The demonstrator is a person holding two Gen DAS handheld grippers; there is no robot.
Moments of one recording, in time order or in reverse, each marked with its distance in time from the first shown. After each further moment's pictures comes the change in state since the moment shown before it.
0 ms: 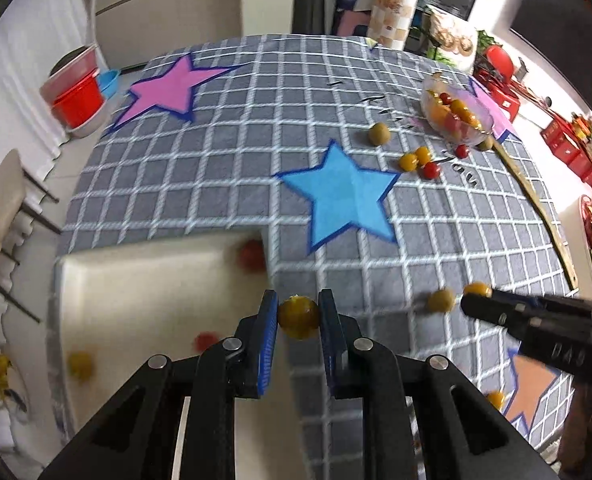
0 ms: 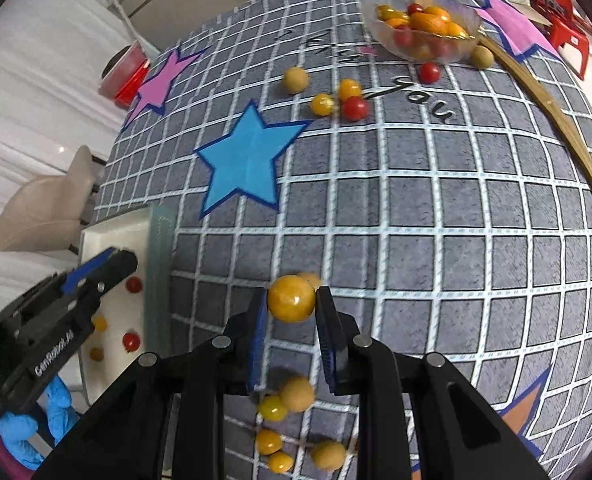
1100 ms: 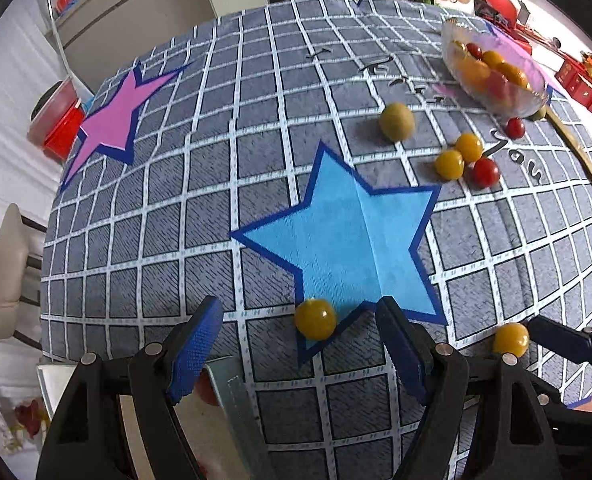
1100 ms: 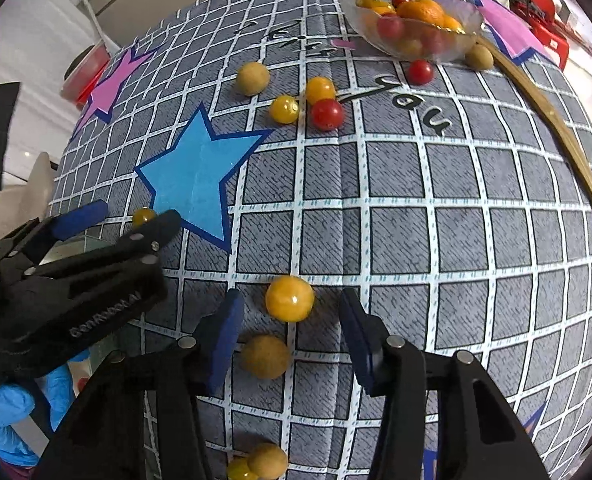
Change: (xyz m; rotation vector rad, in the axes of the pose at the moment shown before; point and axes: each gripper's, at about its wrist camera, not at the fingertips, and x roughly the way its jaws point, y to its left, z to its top) left arm 0.102 -0.046 0.067 0.172 0.088 0.122; right arm 0.047 -0.010 0.034 0.028 -0.007 -0.151
